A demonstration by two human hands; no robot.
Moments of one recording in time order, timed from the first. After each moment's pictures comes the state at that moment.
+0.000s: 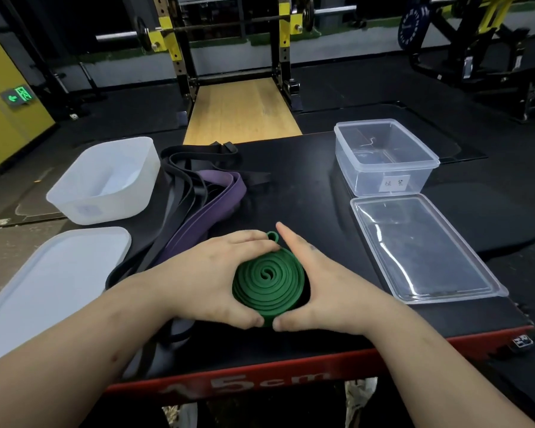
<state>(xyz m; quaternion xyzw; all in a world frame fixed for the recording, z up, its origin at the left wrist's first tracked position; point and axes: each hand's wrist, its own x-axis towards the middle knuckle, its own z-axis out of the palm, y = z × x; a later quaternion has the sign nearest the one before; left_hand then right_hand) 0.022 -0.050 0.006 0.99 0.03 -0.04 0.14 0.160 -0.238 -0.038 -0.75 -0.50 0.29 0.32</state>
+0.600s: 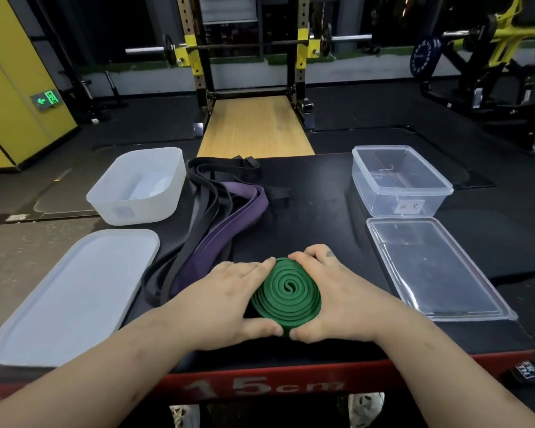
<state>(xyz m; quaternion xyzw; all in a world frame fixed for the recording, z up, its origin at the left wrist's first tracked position) -0.018 -0.050 -0.024 0.99 0.08 -0.02 0.10 0.150 -0.222 -0.032 -0.77 -0.56 0.19 0.22</state>
